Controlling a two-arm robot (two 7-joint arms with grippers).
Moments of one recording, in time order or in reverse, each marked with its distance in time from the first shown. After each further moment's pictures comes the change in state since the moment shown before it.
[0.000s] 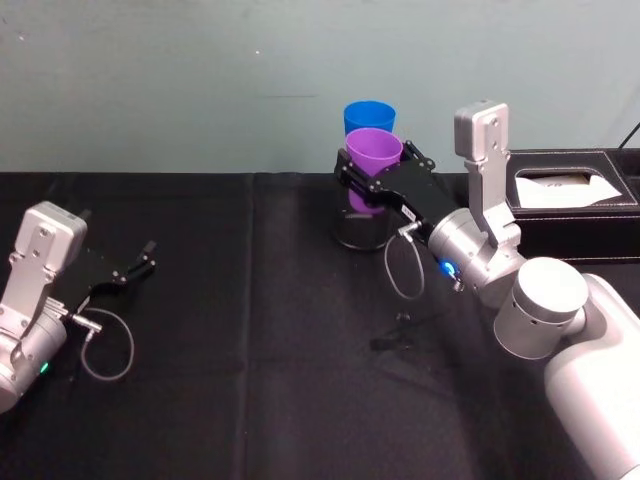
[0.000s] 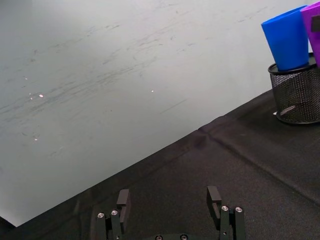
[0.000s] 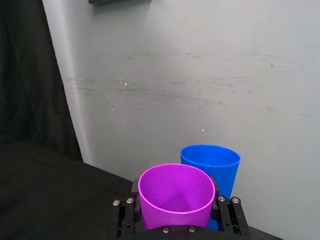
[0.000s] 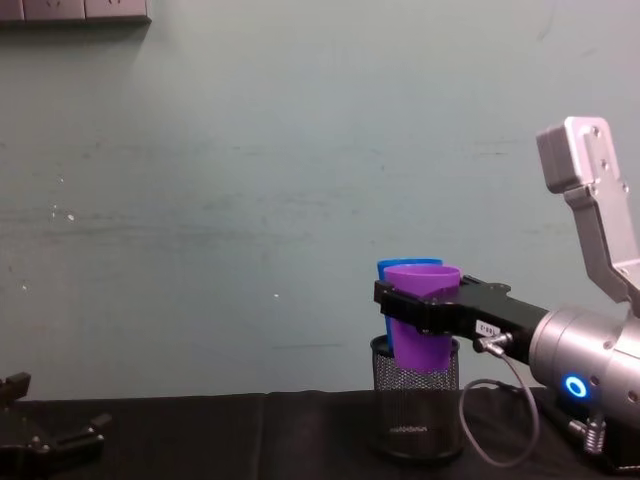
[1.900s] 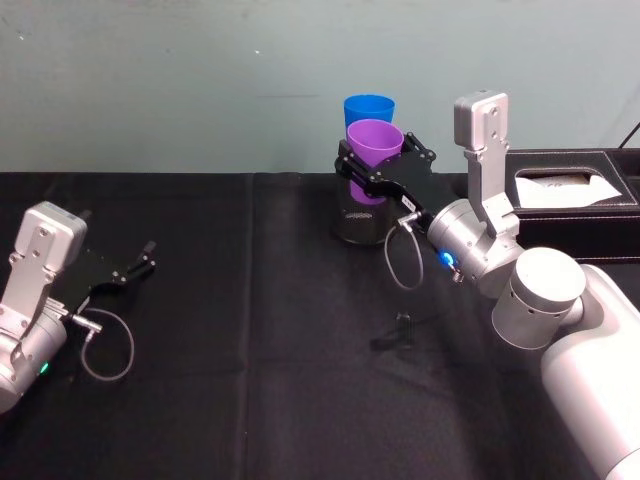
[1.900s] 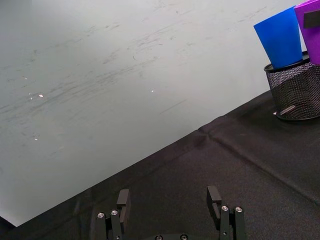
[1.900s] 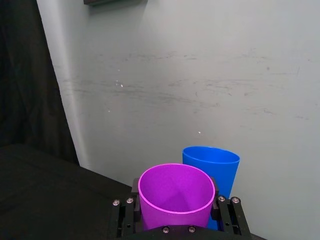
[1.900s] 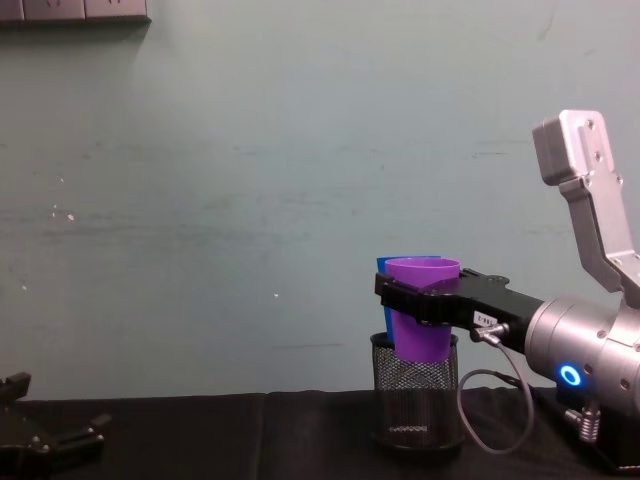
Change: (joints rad) left arm 0.000 0.000 0.000 0.000 0.000 0.000 0.000; right arm 0.029 -0.012 0.007 0.031 -0.007 -0.001 -0.005
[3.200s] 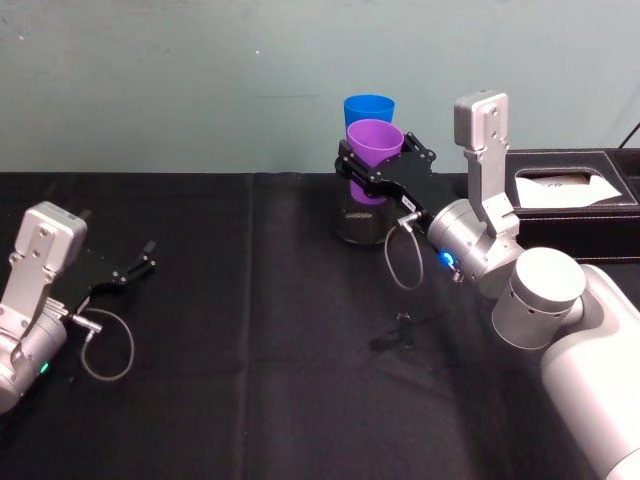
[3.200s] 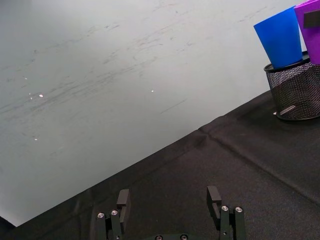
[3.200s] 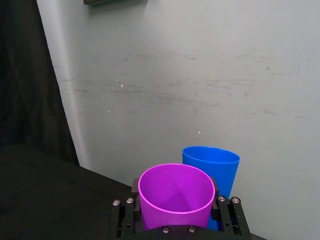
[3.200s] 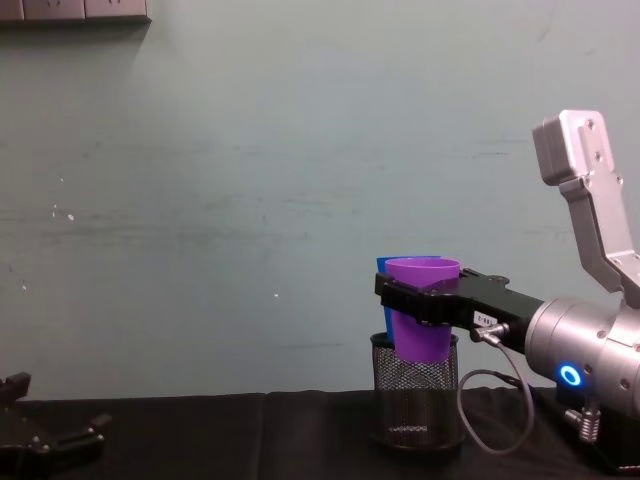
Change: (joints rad) left arm 0.000 0.000 0.000 0.000 0.000 0.000 0.000; right arm 0.000 0.000 0.000 0.000 0.000 0.000 0.000
